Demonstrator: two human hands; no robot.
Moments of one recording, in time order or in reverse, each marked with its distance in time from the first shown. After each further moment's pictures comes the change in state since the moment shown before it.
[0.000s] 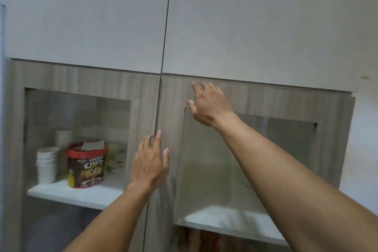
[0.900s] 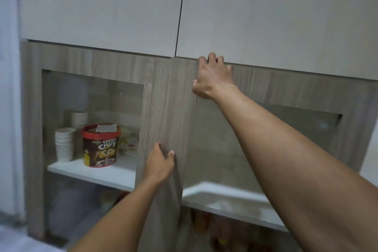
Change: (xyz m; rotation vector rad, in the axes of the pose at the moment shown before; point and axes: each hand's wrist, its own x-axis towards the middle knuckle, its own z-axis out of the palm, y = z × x) left_hand -0.023 -0.023 0.025 -0.403 -0.226 -0.449; right_hand 0.036 -0.035 -0.018 -0.018 -0.057 0.067
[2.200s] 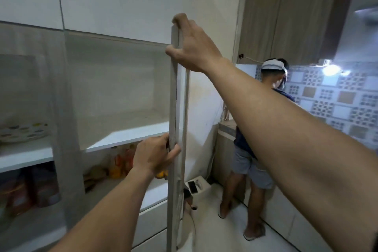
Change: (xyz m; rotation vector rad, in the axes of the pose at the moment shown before) left_hand -0.308 0.048 -0.115 -0.012 -0.364 1.075; right_hand -0.283 -0.072 -0.269 -0.100 0.107 0.362
